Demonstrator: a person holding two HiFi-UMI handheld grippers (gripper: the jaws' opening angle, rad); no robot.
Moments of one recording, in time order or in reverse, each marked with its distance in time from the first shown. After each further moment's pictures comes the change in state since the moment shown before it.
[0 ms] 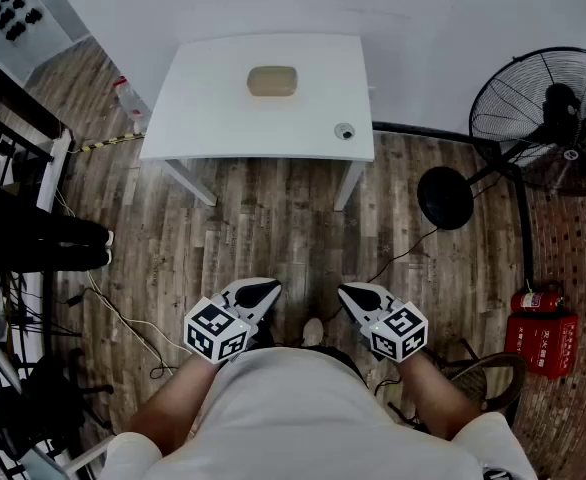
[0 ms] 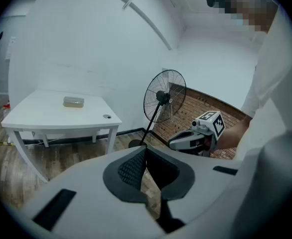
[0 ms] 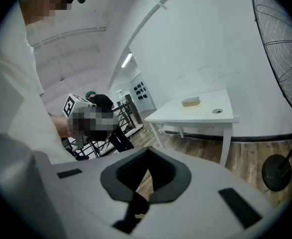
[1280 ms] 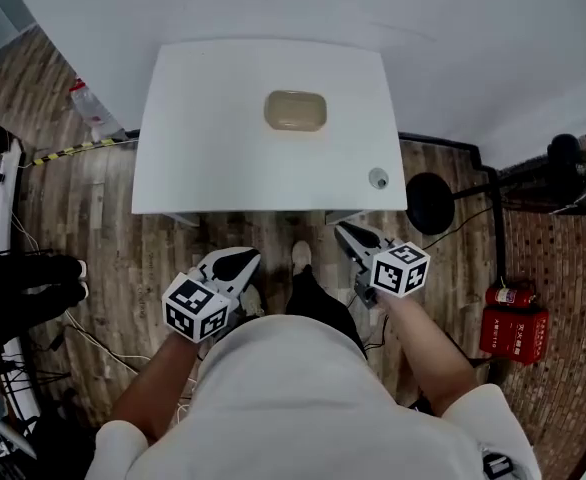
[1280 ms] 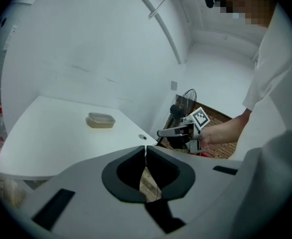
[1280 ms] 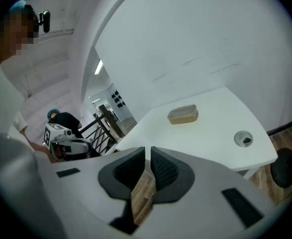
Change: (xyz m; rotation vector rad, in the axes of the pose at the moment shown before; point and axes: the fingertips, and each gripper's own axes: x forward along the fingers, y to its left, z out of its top) left arm -0.016 0.300 0.115 -0.006 -0.088 -0.071; right arm 0.252 -0.136 0.196 0.198 -0.064 -0.161
